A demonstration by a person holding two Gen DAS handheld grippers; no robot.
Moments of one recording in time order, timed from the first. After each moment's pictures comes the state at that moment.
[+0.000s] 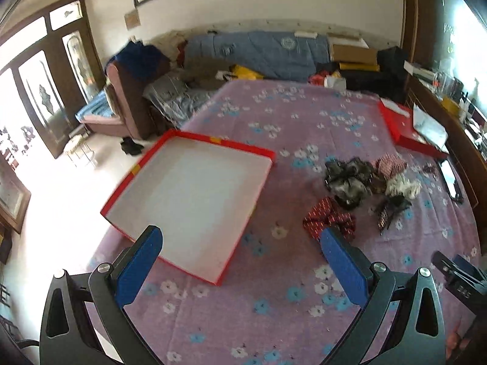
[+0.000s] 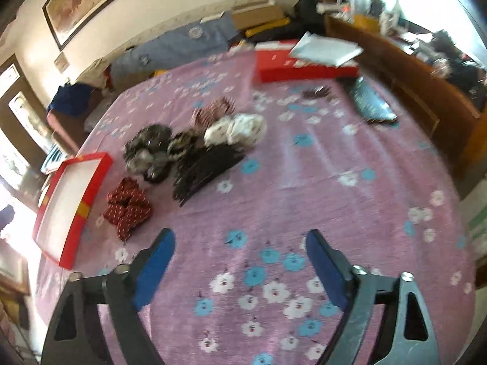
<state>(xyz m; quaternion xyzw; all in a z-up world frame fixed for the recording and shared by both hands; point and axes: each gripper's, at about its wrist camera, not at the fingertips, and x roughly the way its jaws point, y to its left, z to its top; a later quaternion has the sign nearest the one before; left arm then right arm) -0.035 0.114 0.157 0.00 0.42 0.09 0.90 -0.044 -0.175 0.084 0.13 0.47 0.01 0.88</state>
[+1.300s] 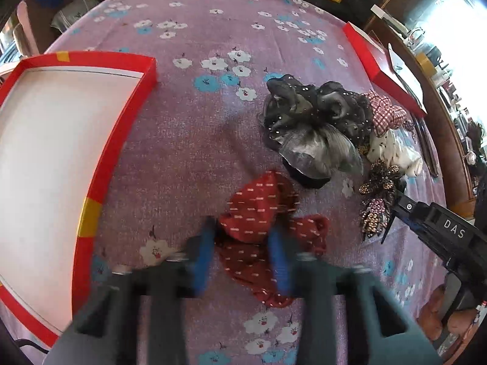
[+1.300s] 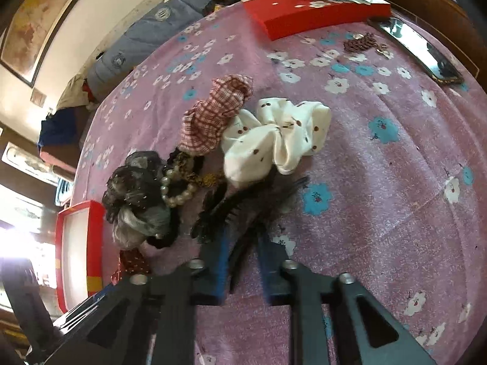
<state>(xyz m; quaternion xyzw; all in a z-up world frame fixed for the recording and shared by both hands) 0.101 0.075 0.018 -0.09 0.58 -0.09 0.80 0.074 -0.158 0.035 0.26 0.53 0.00 0.81</state>
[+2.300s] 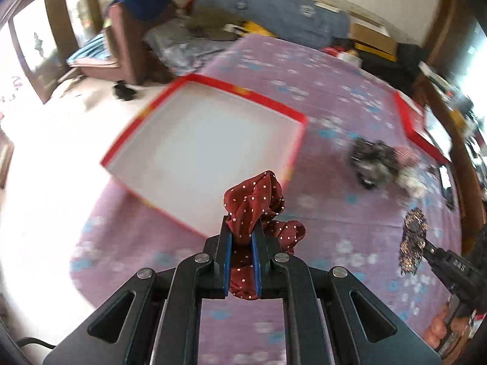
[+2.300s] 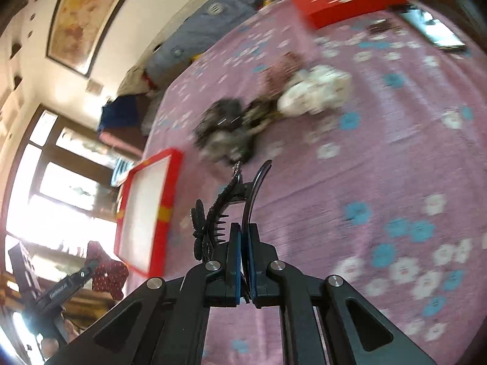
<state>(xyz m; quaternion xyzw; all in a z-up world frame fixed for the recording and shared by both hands) -0.036 0.212 0.143 -0.09 0.50 0.09 0.85 -0.017 -0.135 0.069 0.31 0.50 0.15 0.80</state>
